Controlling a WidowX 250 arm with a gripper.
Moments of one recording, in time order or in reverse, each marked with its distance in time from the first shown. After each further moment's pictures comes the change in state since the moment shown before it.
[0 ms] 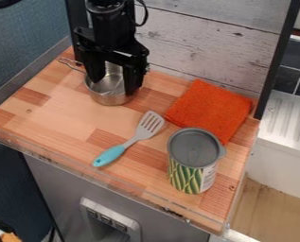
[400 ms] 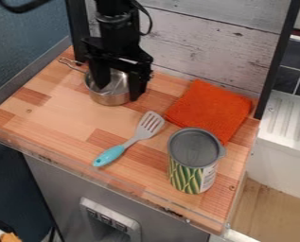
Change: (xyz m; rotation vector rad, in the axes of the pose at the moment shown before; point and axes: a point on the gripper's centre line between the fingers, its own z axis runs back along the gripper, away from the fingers) arm 0.021 0.005 -0.031 -0.011 0.057 0.000
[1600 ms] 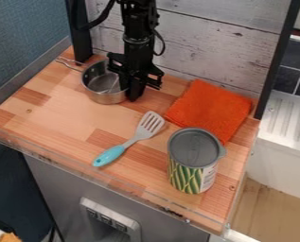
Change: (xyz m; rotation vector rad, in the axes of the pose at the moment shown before) arm 0.051 0.022 -0.070 0.058 0.091 0.005
